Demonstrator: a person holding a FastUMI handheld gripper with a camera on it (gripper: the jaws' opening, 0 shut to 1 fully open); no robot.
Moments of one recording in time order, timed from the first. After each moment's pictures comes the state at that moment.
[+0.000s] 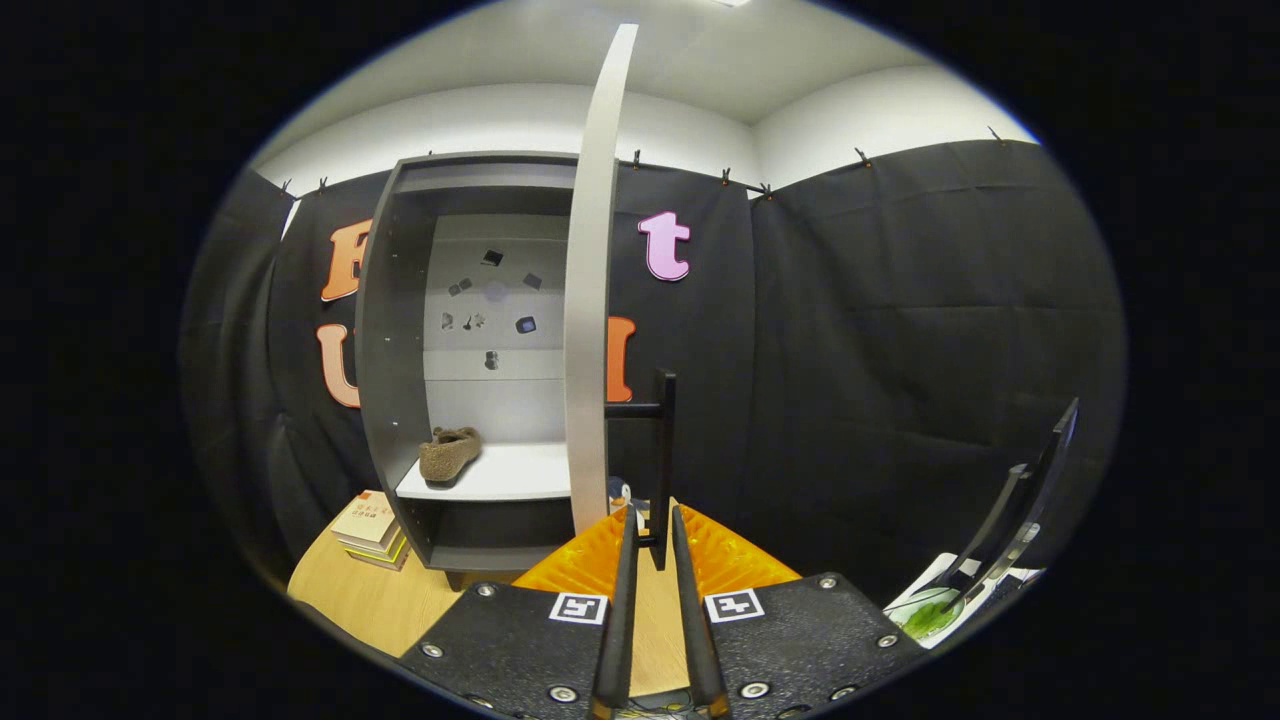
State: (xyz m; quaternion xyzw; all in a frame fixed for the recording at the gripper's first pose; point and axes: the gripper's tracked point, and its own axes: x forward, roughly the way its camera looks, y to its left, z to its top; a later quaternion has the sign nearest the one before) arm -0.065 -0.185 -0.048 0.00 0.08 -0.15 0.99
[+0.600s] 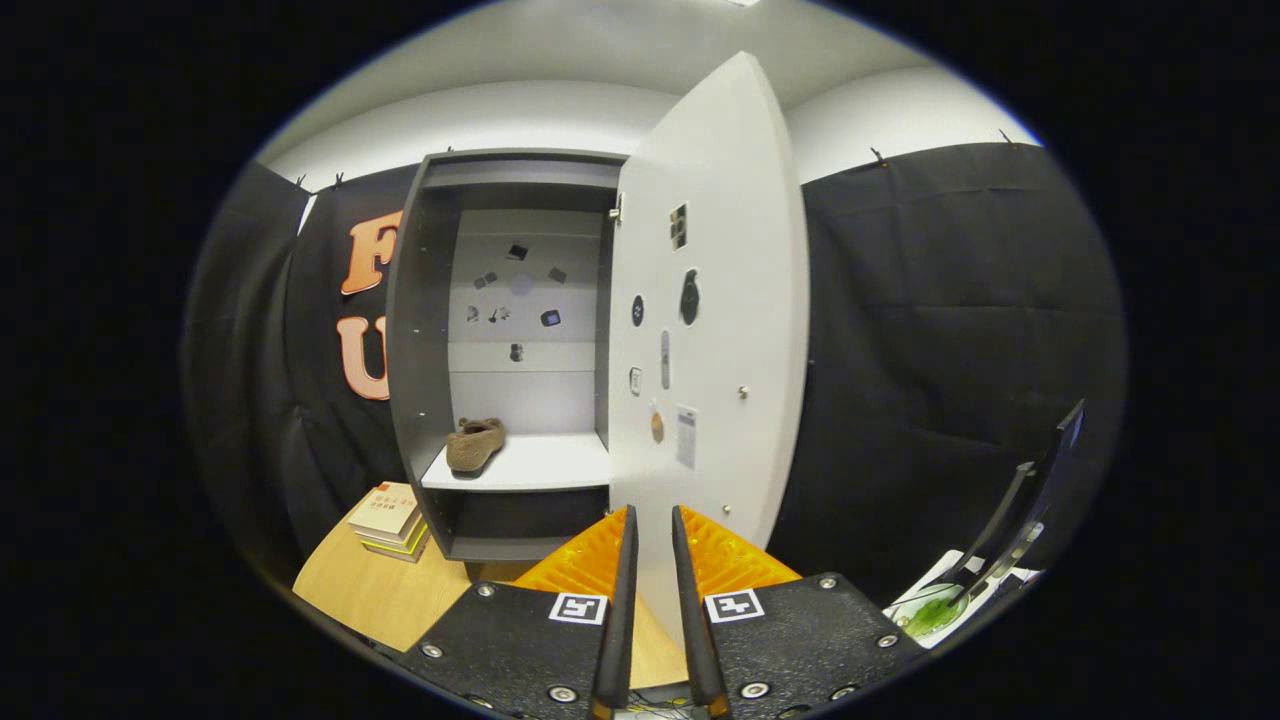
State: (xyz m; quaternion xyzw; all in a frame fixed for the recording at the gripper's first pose) arm -0.074 -0.146 -0.057 -0.01 0.10 -0.11 0.99
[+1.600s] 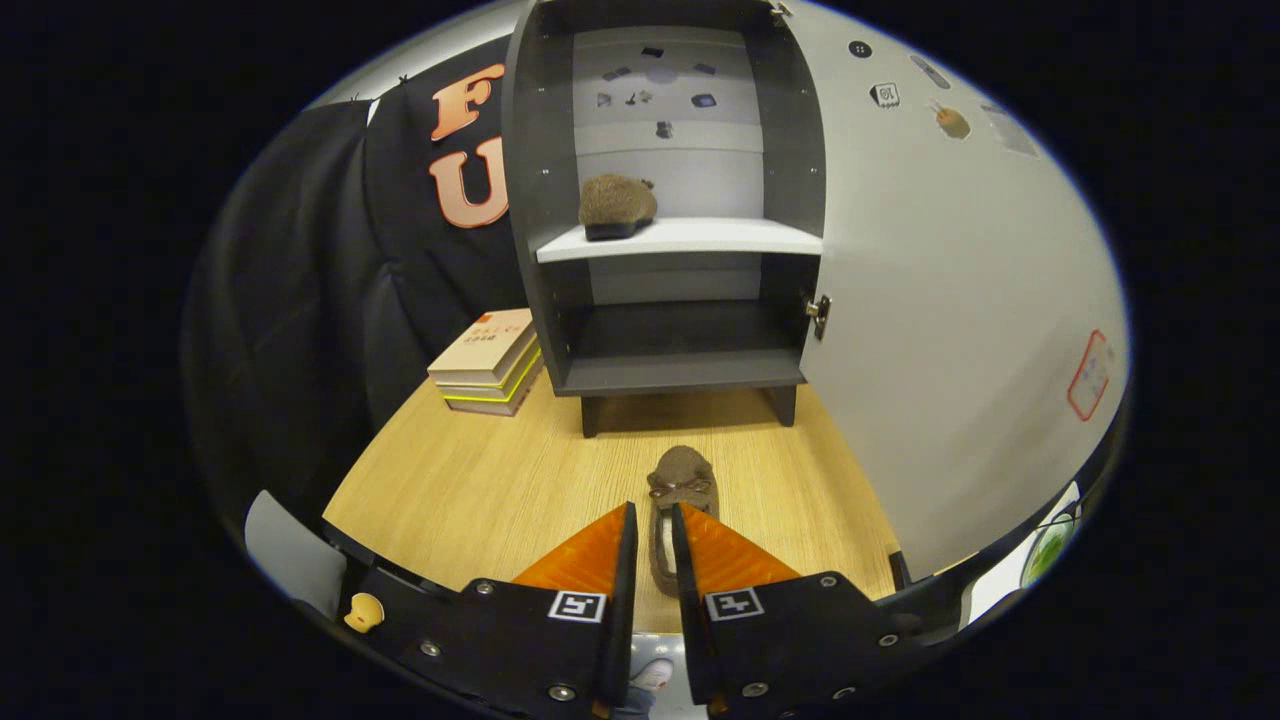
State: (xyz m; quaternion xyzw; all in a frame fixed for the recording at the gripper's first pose) arm -0.030 0.026 -0.326 0.02 0.35 0.06 0.94
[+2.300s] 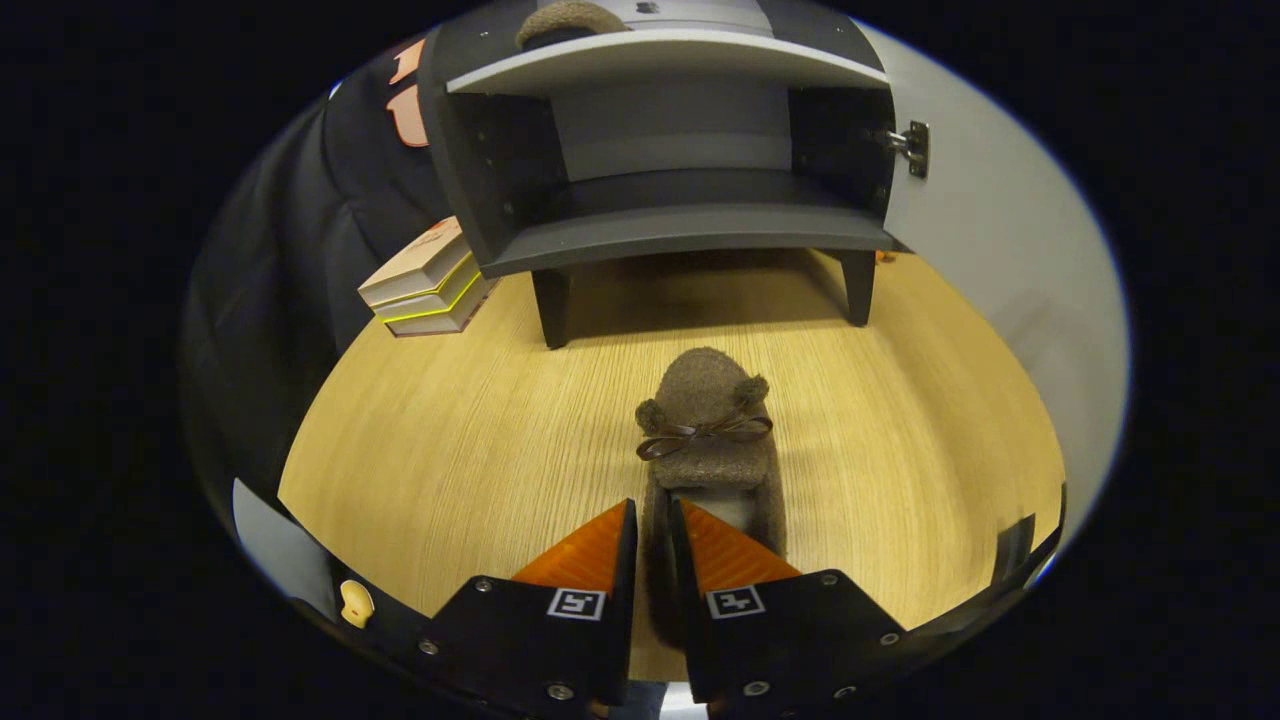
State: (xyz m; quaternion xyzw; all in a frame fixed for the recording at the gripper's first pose) arm 0.032 0.046 -0.497 0.05 0.45 0.07 0.89
